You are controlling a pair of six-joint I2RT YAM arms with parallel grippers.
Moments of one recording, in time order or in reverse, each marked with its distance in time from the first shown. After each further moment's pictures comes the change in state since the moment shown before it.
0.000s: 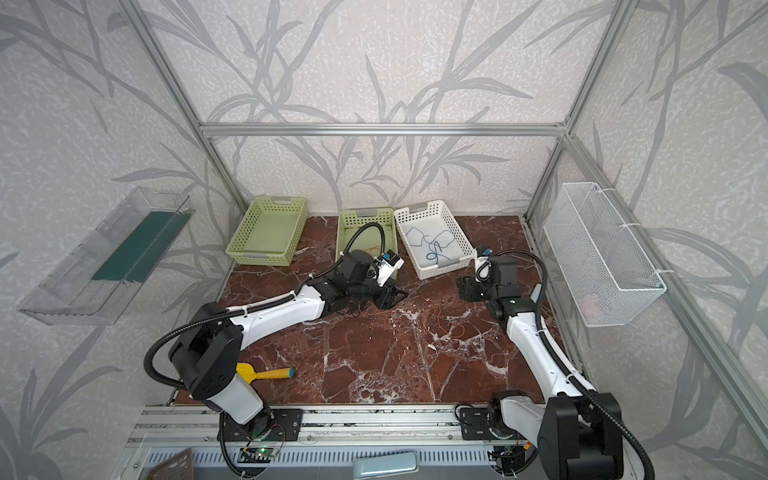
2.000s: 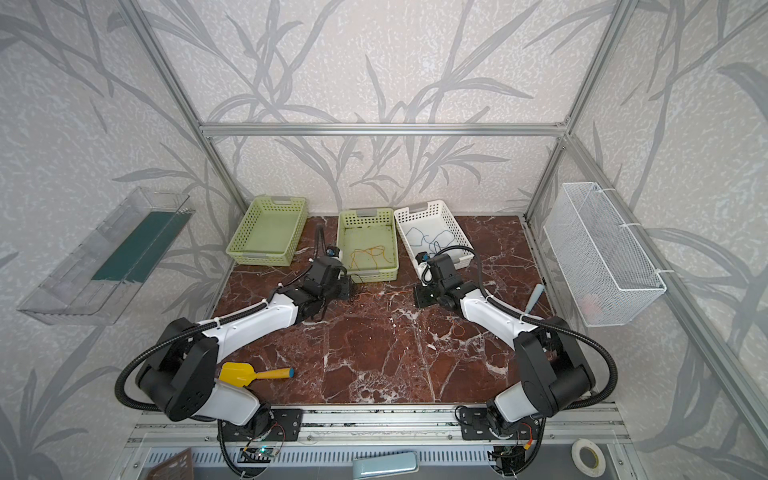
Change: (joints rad) left arm 0.187 -0.161 -0.219 -0.030 -0.532 -0.332; right arm 0.291 0.295 0.122 0.036 0.011 0.111
